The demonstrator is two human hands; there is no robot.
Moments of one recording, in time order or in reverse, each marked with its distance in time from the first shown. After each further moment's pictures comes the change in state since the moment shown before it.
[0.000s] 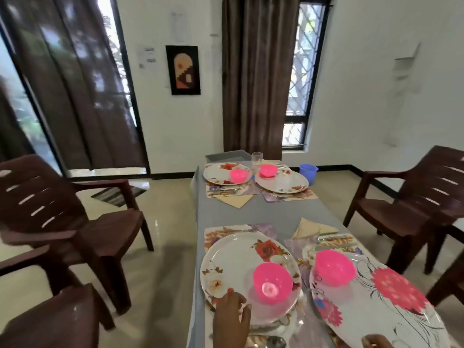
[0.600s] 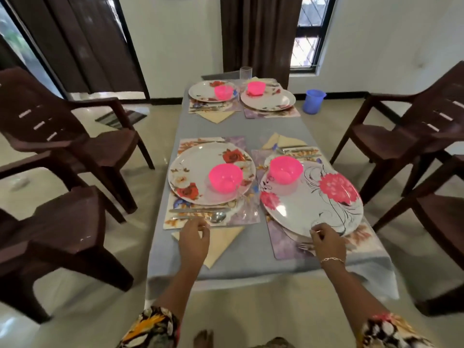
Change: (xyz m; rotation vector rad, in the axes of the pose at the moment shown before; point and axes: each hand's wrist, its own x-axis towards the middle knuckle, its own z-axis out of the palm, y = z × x) left_hand -0.122 0.055 0.056 0.055 0.269 -0.223; right_hand -0.042 -0.018 -0.059 -0.139 -0.135 -0.012
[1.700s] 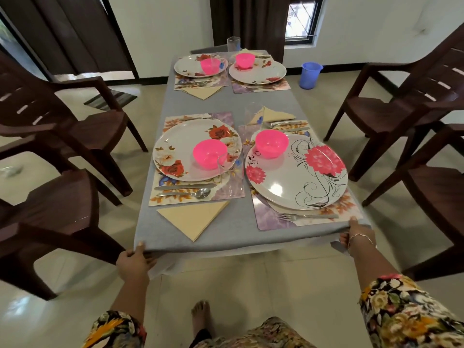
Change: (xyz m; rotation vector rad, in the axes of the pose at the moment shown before) left_hand -0.057 -0.074 -0.048 -0.449 0.295 -0.882; right_hand 0.046 0.123 -0.043 0.619 0.078 0.922
